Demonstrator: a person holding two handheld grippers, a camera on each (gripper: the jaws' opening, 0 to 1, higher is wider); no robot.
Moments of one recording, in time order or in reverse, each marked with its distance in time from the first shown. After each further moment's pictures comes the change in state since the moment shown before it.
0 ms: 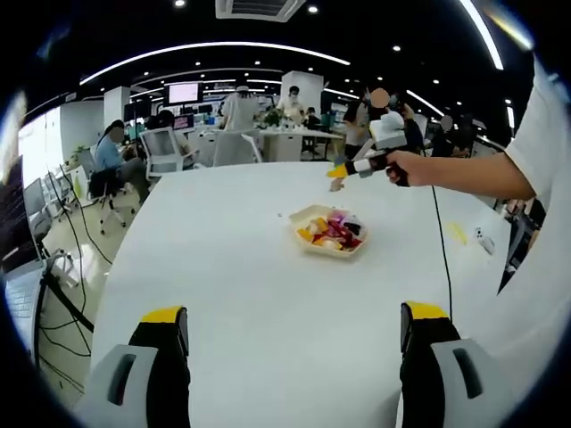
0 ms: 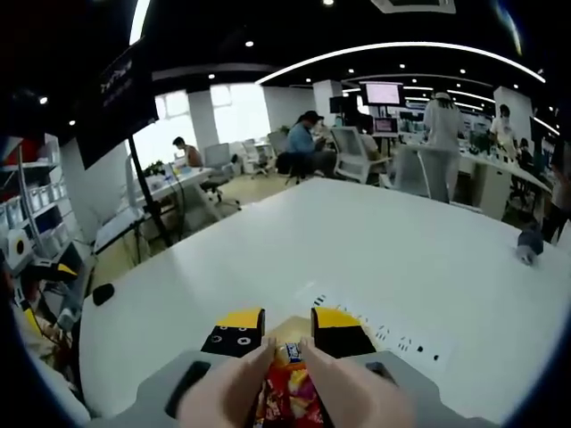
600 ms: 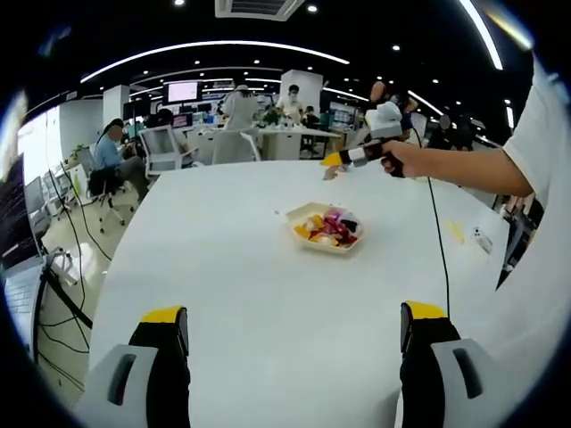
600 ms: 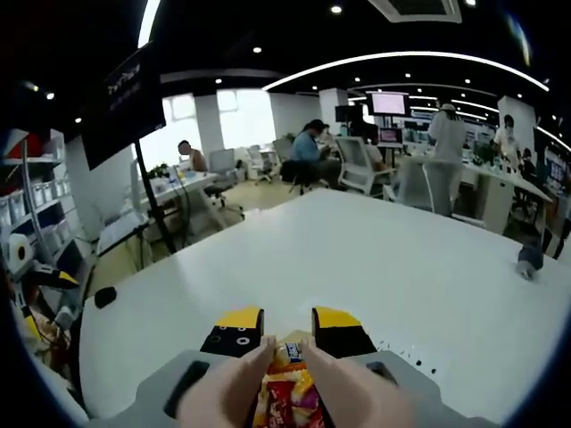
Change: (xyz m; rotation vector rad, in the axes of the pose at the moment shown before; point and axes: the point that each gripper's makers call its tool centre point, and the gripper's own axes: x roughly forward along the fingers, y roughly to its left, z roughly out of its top) left arm -0.007 -0.005 -0.007 -0.008 0.006 -0.004; right arm -0.002 0.018 0.015 -0.009 -0.034 0.029
